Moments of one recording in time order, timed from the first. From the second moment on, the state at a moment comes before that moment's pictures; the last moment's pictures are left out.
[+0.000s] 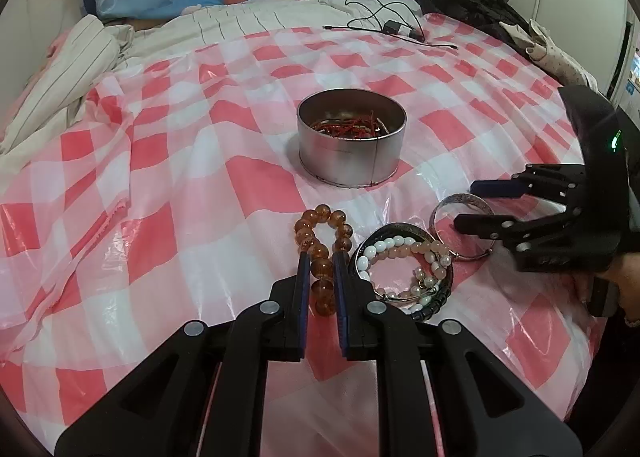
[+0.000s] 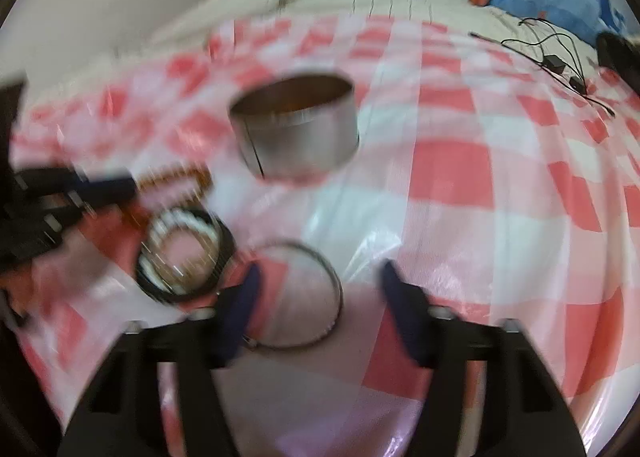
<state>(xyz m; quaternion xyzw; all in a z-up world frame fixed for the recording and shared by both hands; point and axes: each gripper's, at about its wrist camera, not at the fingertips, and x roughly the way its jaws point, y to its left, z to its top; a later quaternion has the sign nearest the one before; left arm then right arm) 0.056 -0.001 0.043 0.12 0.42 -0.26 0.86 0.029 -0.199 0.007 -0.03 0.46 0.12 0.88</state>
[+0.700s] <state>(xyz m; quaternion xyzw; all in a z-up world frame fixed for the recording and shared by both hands) 0.052 -0.009 0.040 0.15 0.42 -0.24 0.86 0.025 -0.210 0.029 0.03 0.42 0.15 0.90</state>
